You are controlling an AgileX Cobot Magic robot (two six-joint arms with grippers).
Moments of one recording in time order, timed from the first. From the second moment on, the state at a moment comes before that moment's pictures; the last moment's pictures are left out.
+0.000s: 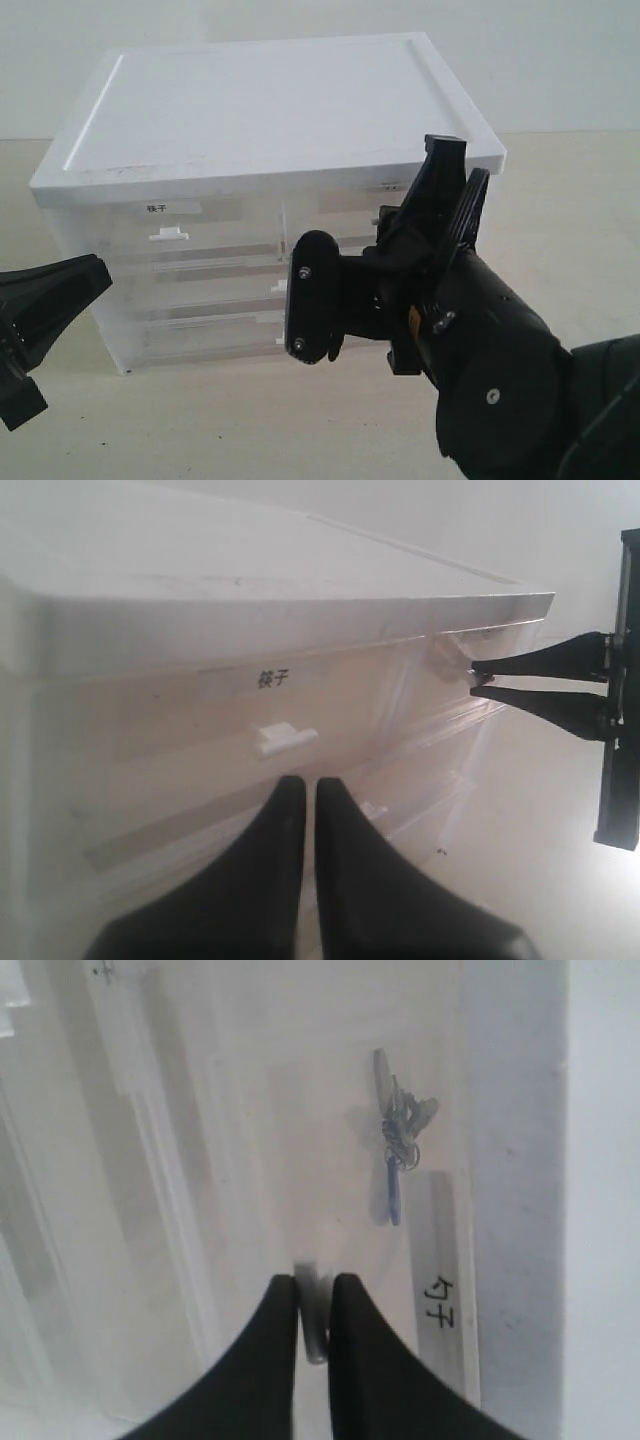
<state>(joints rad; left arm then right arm) 0.02 1.27 -0.03 0.79 -1.20 -0.49 1.16 1.55 -0.65 -1.77 0.92 0.96</state>
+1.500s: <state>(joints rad) 0.02 1.27 -0.03 0.78 -1.18 -0.49 1.37 1.15 -0.65 -1.04 0.70 0.46</state>
